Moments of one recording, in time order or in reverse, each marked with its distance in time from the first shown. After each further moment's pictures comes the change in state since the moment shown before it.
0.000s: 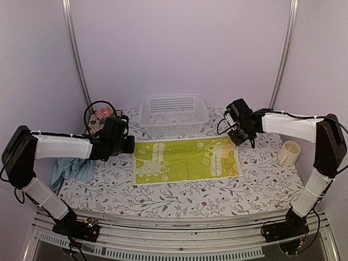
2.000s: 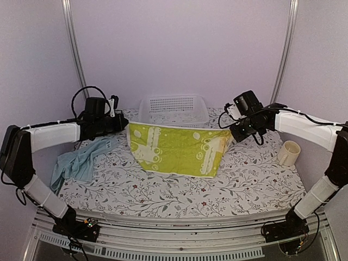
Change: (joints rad) left arm 0.251 -0.003 0.166 -0.003 0.482 0.026; right arm 0.026 -0.153 0.005 -0.081 -0.183 0.042
